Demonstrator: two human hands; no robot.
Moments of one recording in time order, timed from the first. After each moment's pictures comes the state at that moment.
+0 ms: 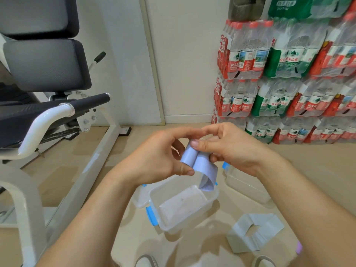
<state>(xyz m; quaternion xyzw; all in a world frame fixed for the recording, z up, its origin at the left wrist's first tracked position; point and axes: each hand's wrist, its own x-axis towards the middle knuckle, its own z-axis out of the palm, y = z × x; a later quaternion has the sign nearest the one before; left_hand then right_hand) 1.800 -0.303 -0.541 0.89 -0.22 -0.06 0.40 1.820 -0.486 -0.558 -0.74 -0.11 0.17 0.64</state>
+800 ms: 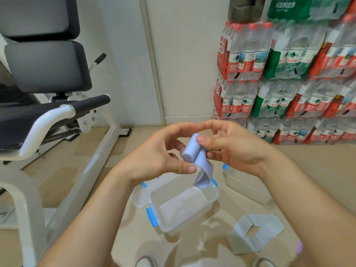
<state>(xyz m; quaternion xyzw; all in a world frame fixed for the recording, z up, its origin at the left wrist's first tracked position) 1.802 -0.299 -0.543 0.79 -0.22 -0.14 0.56 1.821 -0.491 -0.554 -0.65 -0.11 0.21 0.73</state>
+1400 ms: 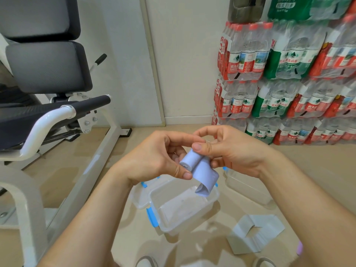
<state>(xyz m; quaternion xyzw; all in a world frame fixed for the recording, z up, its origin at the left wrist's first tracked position) 1.806 -0.294 -0.545 0.79 -0.21 -0.17 0.55 1.817 -0.490 -0.552 -0.69 -0.13 0.24 0.67</state>
